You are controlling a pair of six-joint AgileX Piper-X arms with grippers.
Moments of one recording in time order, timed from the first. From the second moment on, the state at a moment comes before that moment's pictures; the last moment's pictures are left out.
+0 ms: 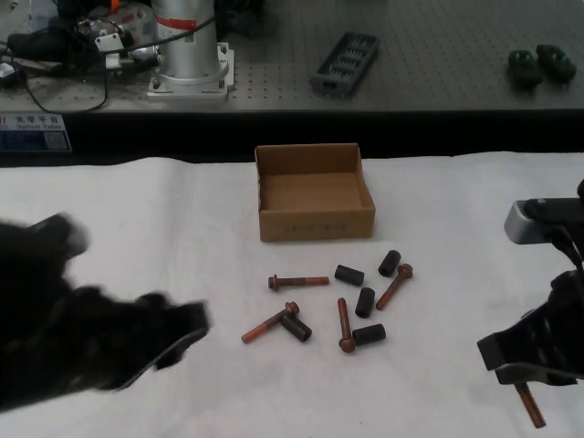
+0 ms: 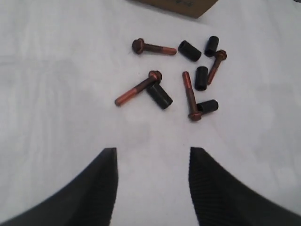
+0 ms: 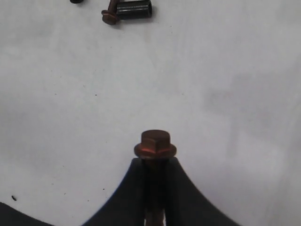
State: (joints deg) left arm -30.6 61.0 -30.8 5.6 6.5 -37.1; right arm 31.4 64.8 -44.6 53.6 -8.7 11.7
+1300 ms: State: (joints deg) left arm -38.9 106.0 -64.7 17.8 4.1 -49.9; right arm 31.4 61.4 -44.6 61.4 -11.0 8.6
